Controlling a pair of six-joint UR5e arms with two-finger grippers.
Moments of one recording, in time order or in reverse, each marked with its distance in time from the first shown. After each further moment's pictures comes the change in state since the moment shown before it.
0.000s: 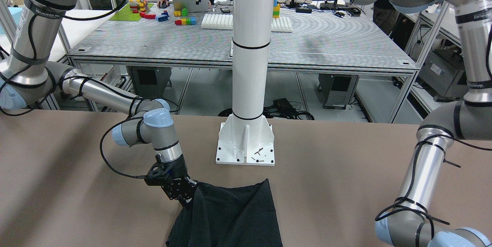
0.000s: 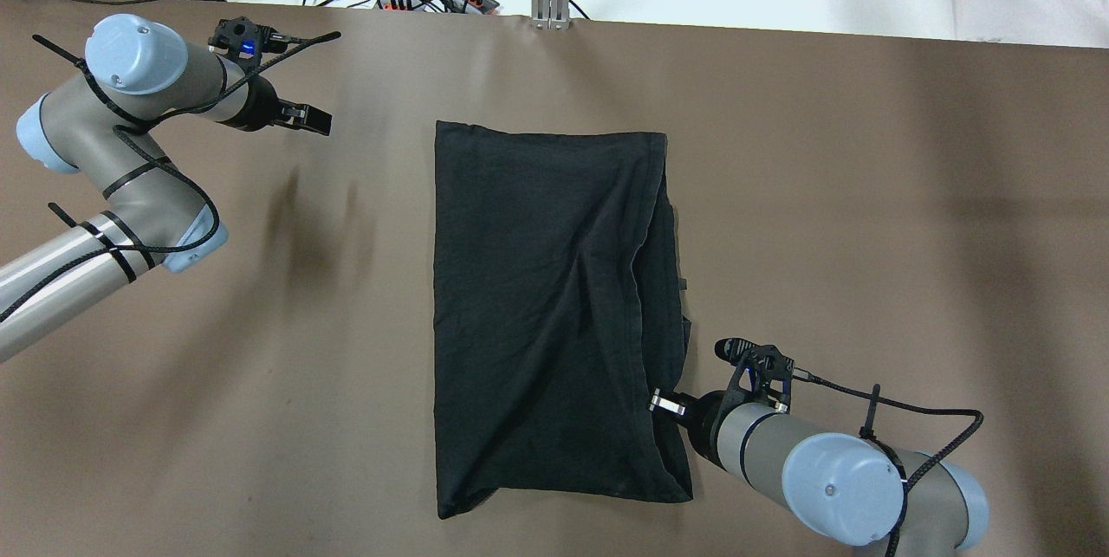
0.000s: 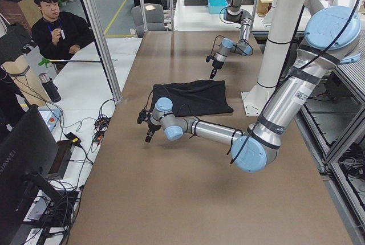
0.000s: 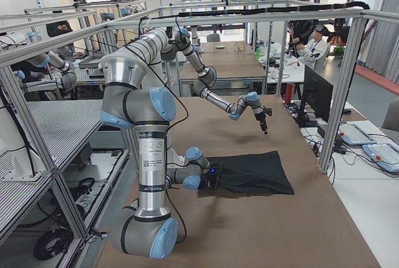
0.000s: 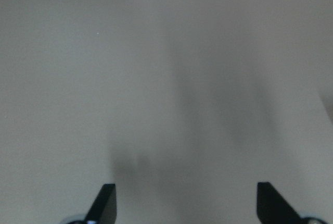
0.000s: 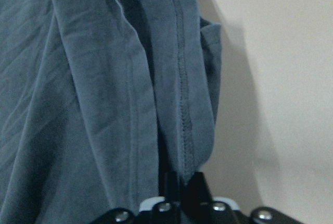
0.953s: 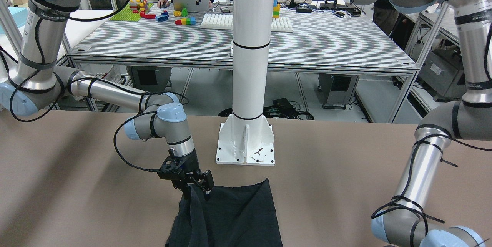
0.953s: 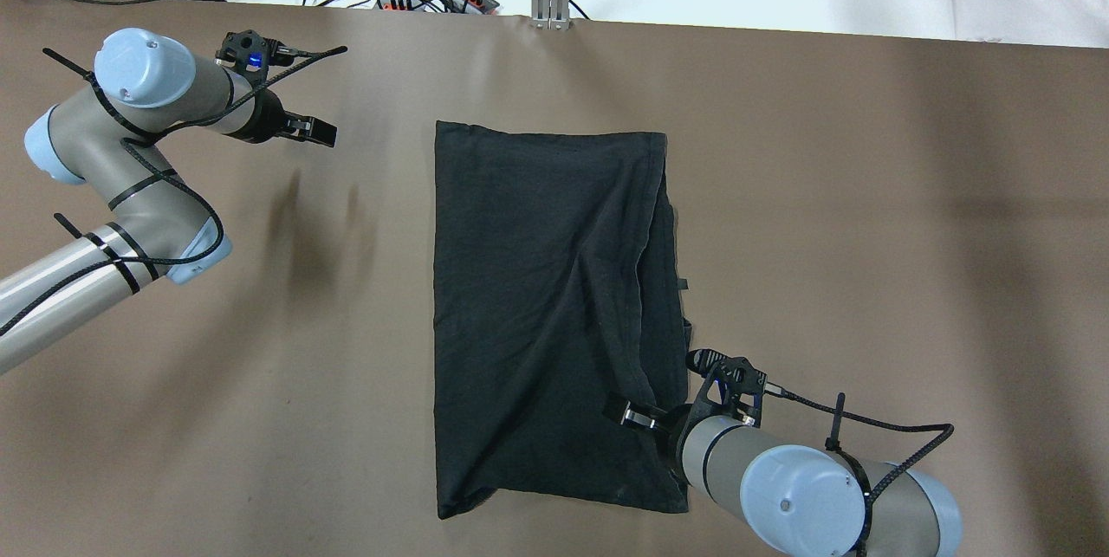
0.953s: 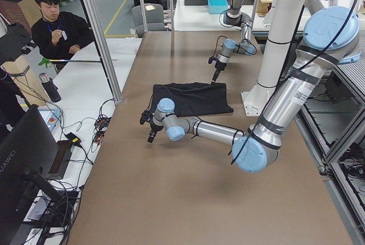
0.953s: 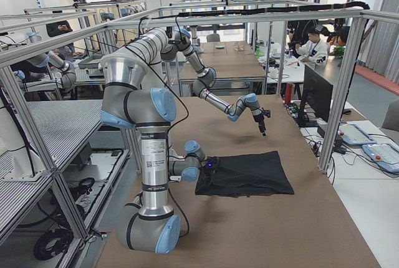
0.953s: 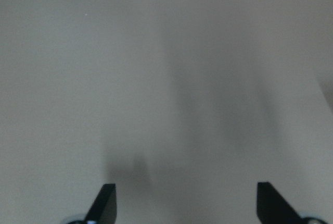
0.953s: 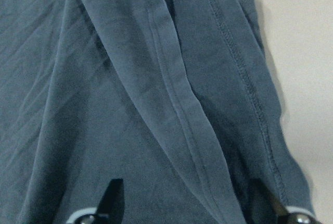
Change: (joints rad) left arm 0.021 0.008 -0.006 0.000 0.006 -0.003; right arm -0.039 0.065 0.029 -0.124 -0.005 0.067
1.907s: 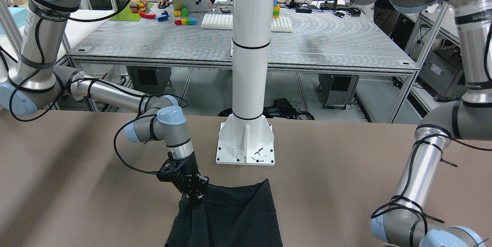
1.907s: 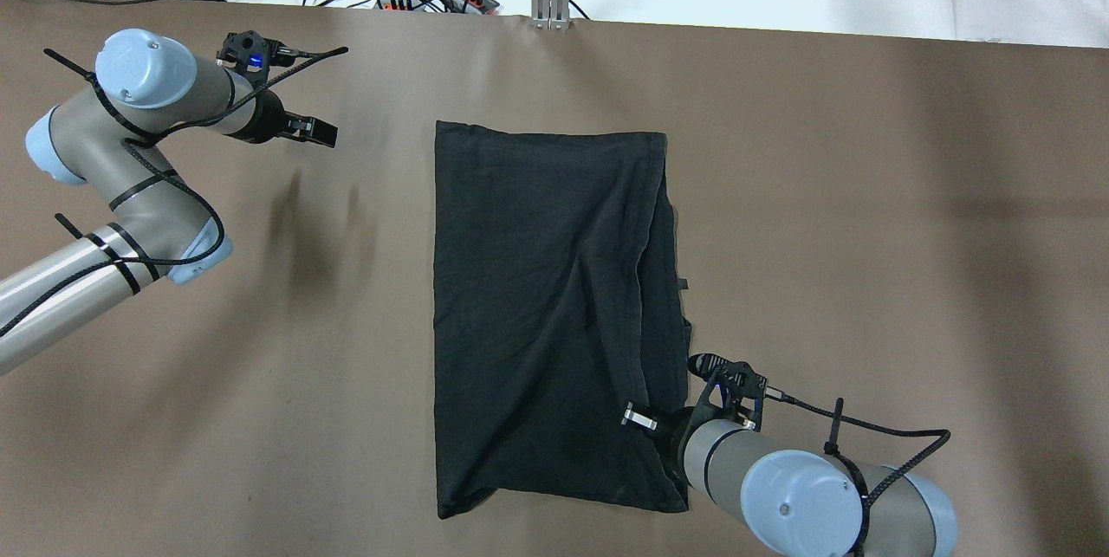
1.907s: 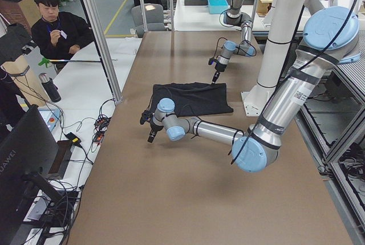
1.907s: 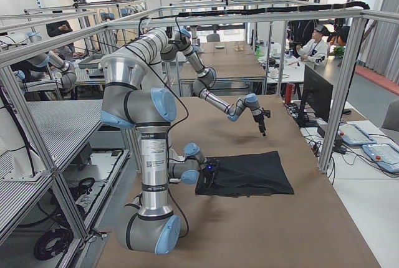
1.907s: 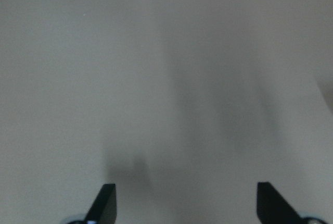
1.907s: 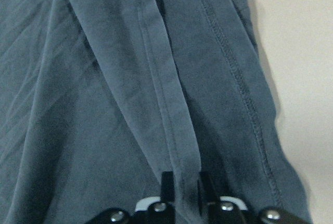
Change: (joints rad) left arm 0.001 0.000 0.000 0.000 0.002 0.000; right arm -0.007 -0.008 -0.027 0.036 -0.015 0.009
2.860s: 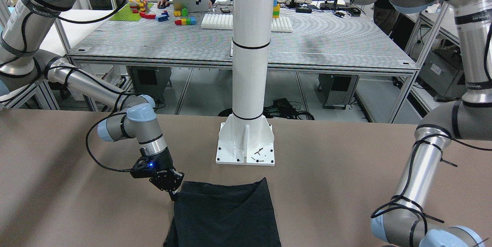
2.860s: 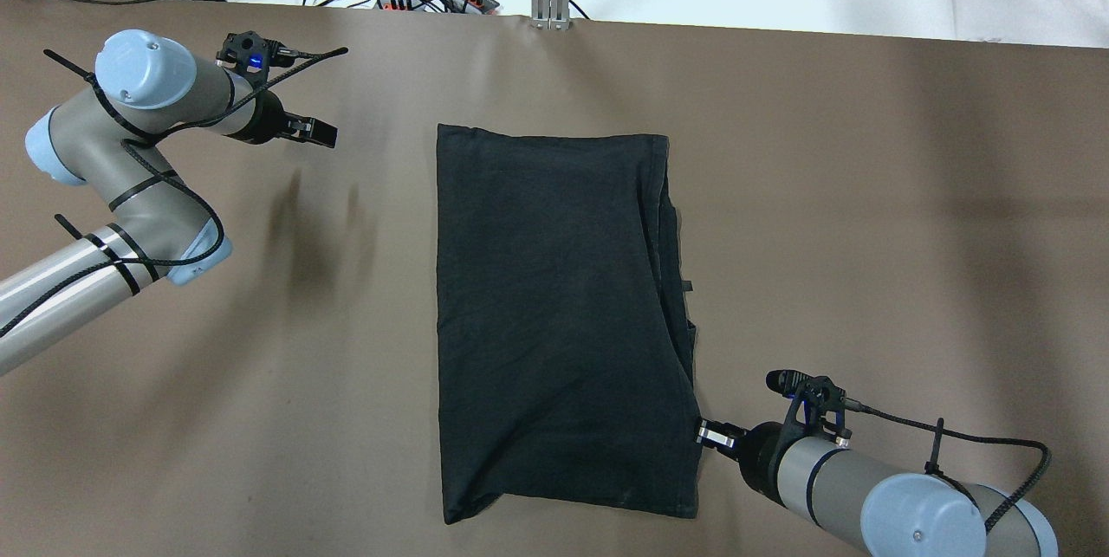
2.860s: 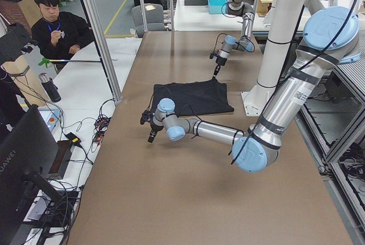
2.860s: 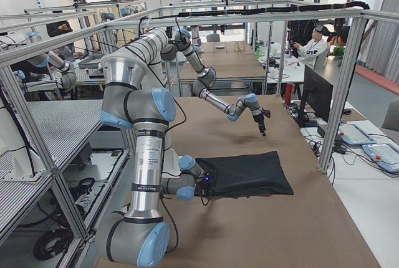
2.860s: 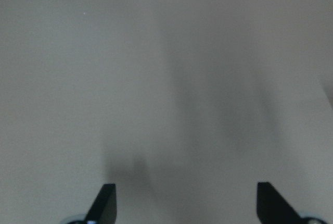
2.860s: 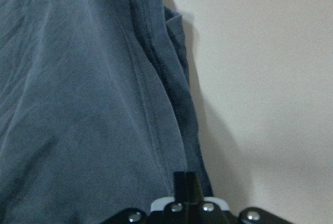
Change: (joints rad) left arm 0.001 0.002 -0.001 -0.001 0.000 0.000; right arm 0.004 -0.215 0.040 0.245 0.002 -0.069
